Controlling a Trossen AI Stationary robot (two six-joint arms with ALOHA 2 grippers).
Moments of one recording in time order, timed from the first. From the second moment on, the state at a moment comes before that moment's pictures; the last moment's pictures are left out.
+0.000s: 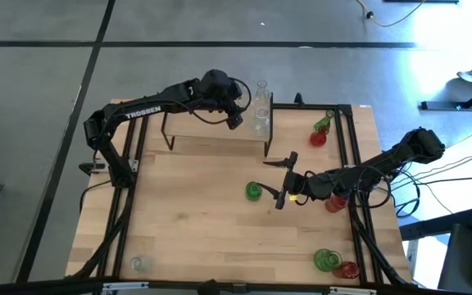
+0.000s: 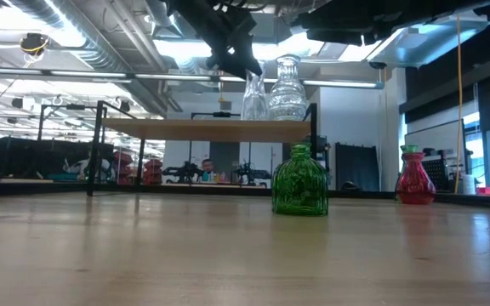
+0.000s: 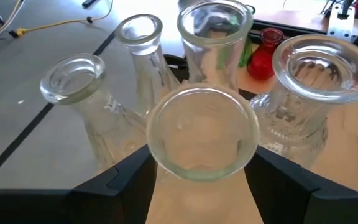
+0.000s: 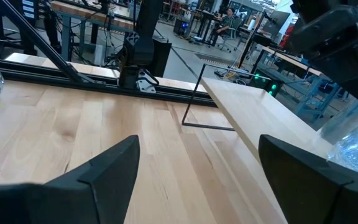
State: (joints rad) left arm 0.43 1.70 1.59 -0.51 -0.09 0.06; right arm 0.37 1.29 0.62 0.52 0.66 -0.18
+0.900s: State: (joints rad) left arm 0.43 1.69 1.59 -0.50 -0.09 0.06; right arm 0.37 1.29 0.62 0.52 0.66 -0.19
